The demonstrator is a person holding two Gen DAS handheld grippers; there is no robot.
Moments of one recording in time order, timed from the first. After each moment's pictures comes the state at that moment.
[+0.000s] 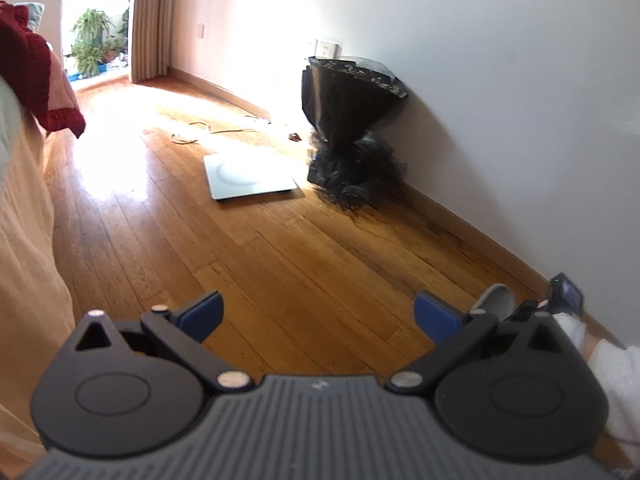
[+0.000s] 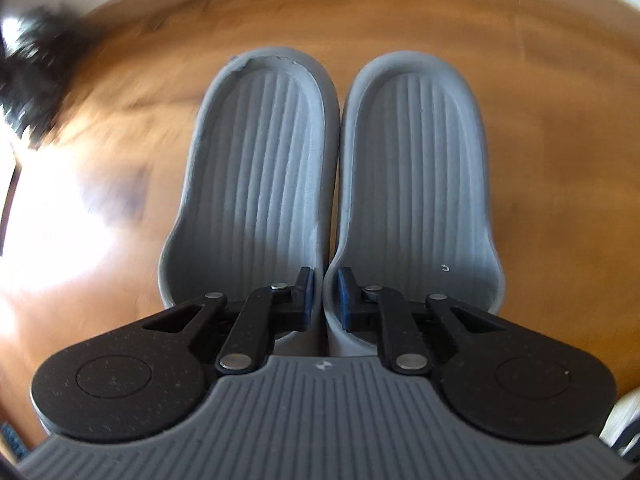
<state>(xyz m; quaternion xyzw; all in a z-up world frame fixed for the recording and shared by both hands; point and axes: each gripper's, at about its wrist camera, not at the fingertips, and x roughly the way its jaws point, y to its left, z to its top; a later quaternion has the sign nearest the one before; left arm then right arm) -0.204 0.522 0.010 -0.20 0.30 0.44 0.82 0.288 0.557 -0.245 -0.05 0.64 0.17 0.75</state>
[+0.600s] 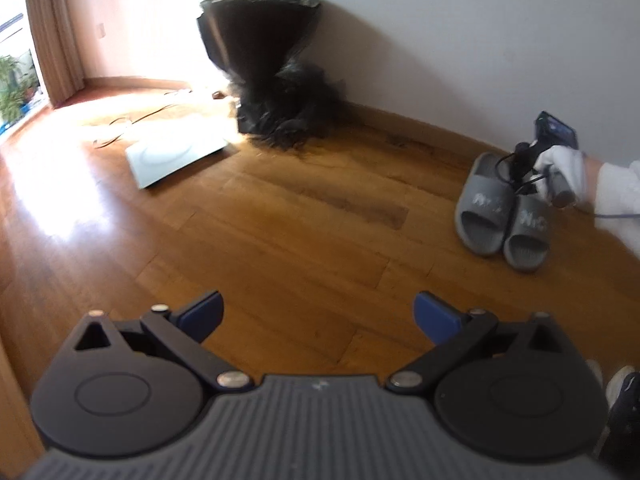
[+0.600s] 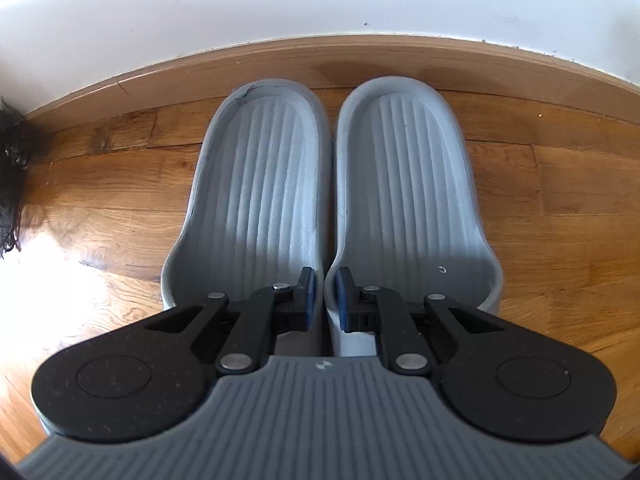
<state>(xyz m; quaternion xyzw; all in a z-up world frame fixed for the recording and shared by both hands) -0.088 0.528 -0.073 -0.13 0.38 0.27 0.87 0.381 0.576 -0.266 -0.04 0.61 0.15 0.77</state>
